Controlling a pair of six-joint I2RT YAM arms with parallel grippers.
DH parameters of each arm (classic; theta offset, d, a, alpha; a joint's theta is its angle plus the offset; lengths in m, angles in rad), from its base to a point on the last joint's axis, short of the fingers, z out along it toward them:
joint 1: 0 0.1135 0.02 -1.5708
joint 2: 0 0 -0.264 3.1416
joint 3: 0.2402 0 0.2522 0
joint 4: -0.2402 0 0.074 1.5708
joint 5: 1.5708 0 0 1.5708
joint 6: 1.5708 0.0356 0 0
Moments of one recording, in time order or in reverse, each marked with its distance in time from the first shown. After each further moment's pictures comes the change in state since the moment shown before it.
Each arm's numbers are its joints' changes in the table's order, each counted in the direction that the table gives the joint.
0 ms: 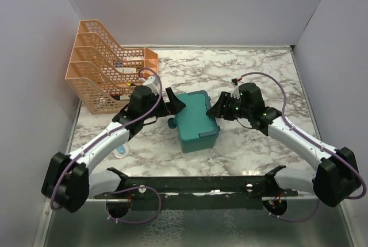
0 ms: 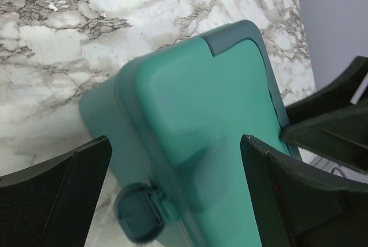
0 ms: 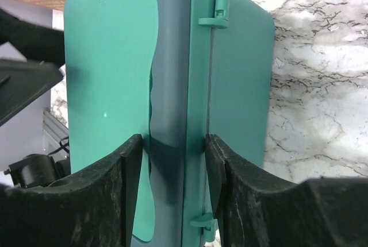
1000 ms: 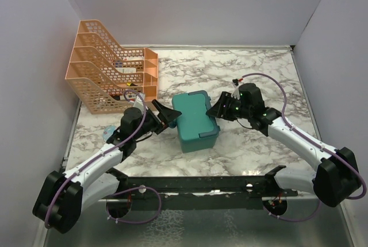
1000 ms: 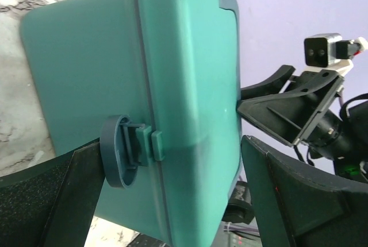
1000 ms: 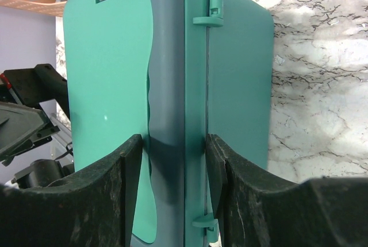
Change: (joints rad) left arm 0.005 -0.262 -0.381 0.270 0.056 -0.504; right arm 0.003 -0.002 -0.007 0.006 0.019 0.052
